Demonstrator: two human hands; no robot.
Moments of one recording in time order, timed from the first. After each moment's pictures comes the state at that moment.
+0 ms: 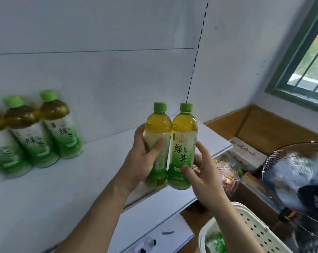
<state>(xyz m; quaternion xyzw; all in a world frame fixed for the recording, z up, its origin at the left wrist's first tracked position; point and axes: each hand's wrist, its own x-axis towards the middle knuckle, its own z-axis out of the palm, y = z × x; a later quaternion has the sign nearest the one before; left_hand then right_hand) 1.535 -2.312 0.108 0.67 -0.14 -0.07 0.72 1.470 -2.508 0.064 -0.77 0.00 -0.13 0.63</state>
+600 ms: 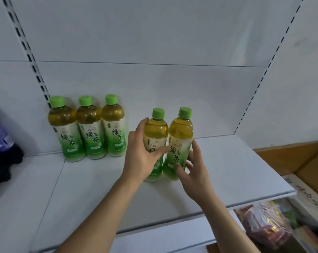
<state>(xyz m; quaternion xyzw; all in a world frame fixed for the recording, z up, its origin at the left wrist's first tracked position) 1.588 -2.226 0.091 0.82 0.01 0.26 0.51 1.588 -2.420 0.045 -0.79 -0.15 -0.09 0.59</state>
